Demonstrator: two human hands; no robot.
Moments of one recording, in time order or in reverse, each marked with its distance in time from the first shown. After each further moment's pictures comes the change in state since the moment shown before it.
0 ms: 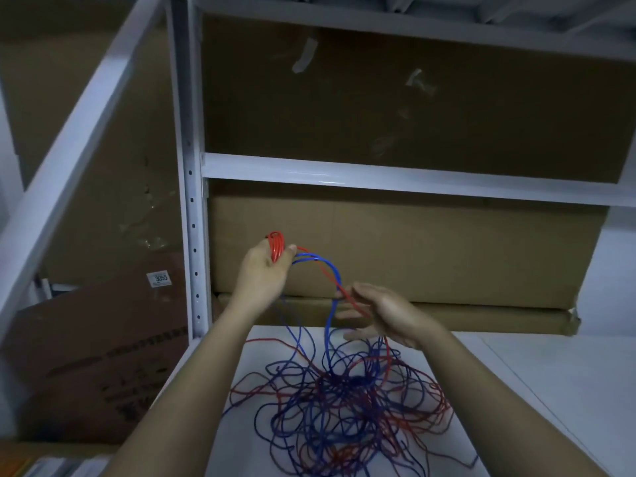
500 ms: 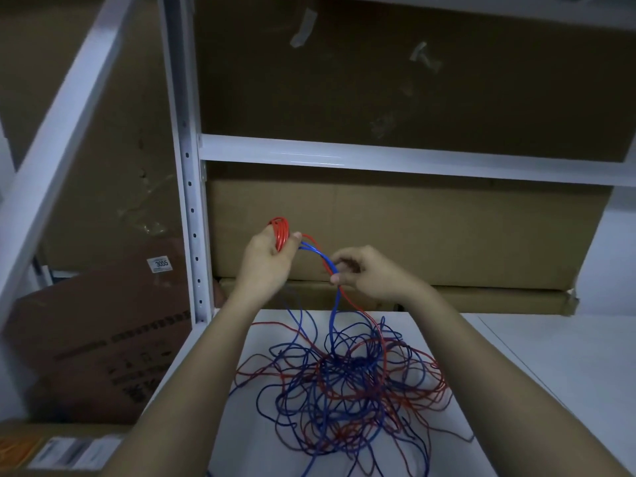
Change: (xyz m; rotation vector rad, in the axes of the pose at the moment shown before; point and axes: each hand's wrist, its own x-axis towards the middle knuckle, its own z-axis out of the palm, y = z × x) left_hand -0.010 0.000 0.000 -0.021 -0.028 0.033; right_hand 0.013 -0.029 0.017 -0.687 0.005 -0.319
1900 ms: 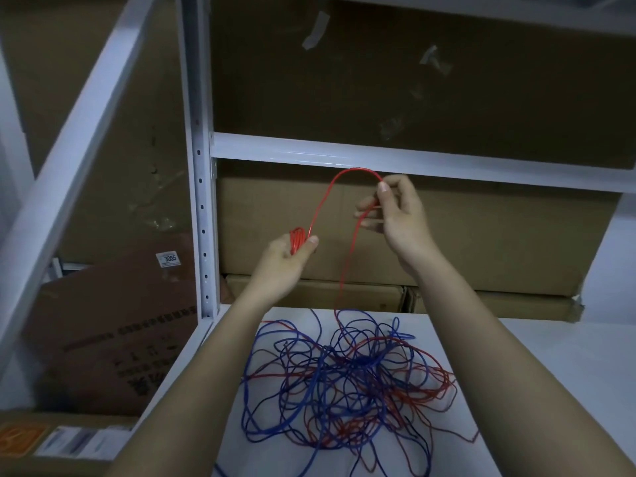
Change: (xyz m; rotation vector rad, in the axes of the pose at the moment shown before) left_hand -0.003 -0.011 0.000 -0.092 -0.202 -0.114; right_hand 0.007 -0.045 -0.026 0.518 0.648 -0.147
